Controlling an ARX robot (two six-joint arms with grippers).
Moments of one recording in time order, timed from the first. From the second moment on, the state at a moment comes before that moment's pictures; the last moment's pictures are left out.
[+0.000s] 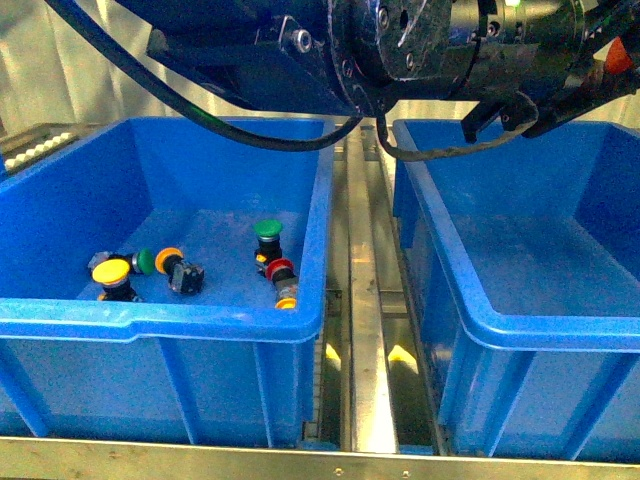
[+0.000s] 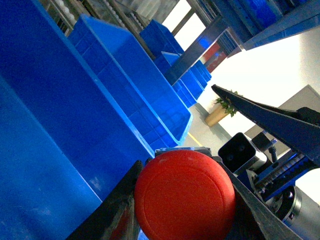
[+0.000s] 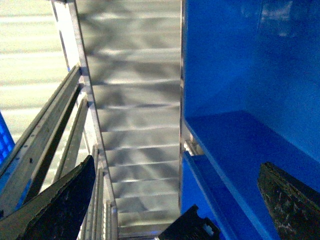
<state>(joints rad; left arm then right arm) -0.65 2.10 1.73 0.51 0.70 -0.65 -0.14 1.21 0.76 0.49 0.08 1.59</state>
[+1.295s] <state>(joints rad) -0.66 2.15 1.74 0.56 0.67 -0.71 -0.09 1.27 0.86 0.46 0.11 1.58</state>
